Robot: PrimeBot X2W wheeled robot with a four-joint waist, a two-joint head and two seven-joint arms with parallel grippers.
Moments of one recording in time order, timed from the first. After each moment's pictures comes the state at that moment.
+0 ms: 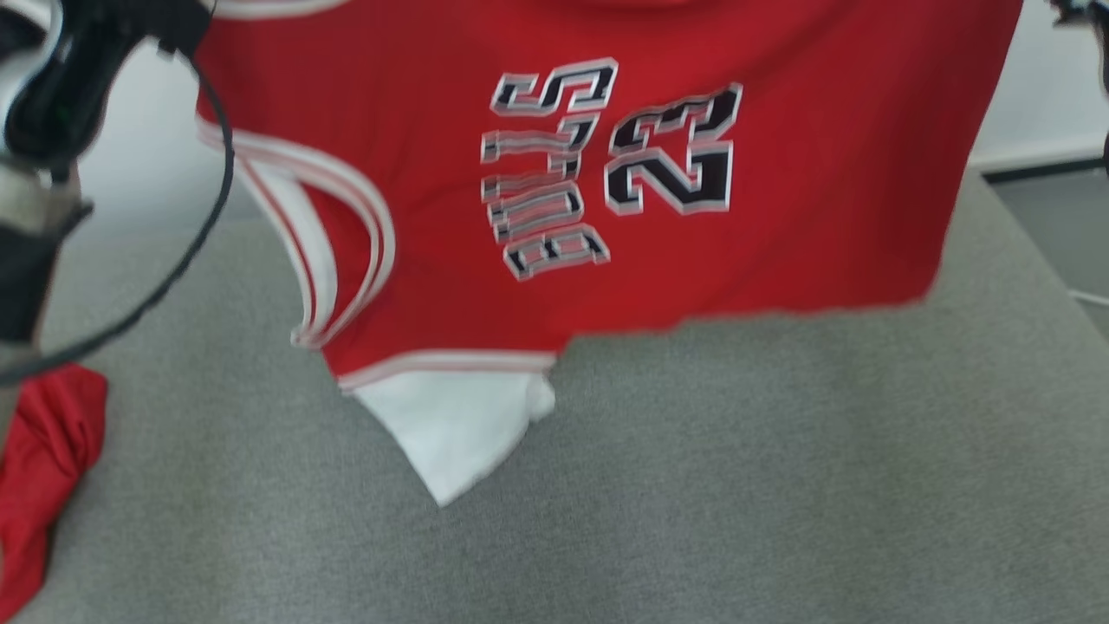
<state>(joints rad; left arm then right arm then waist) -1.32 0.41 -0.46 0.29 -0.73 -0.13 0.09 -1.35 -0.52 0.65 0.74 0.88 0.13 -0.01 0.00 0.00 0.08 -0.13</state>
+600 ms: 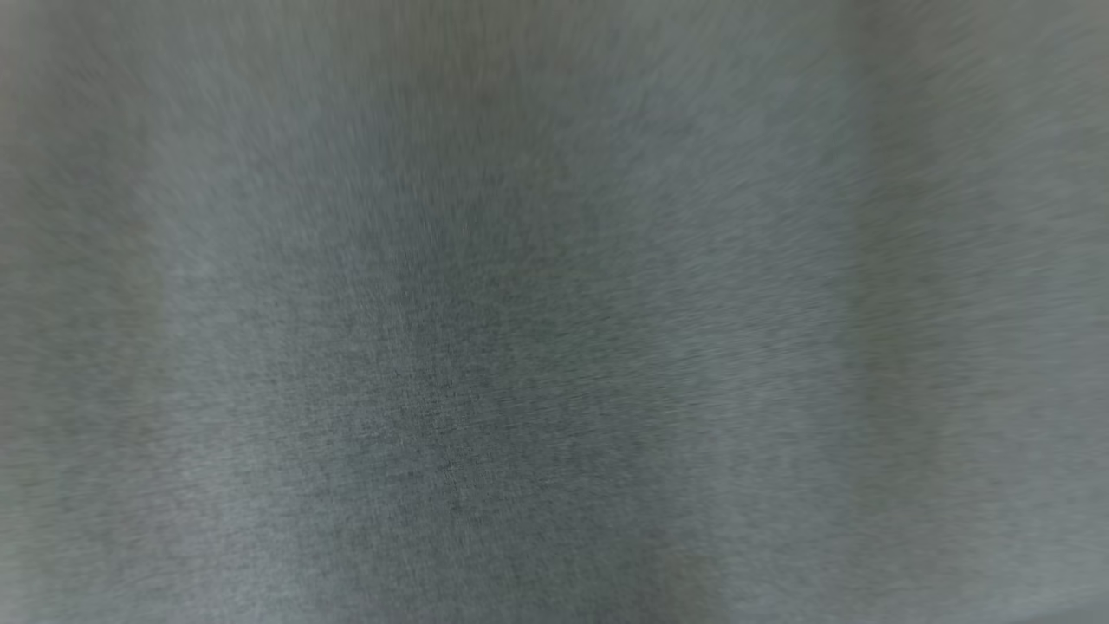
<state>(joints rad) -1.82 0.34 -0.35 0.32 -0.29 -0.13 -0.26 -1.76 -0.36 0.34 0.87 0.45 0.13 -0.26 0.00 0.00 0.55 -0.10</state>
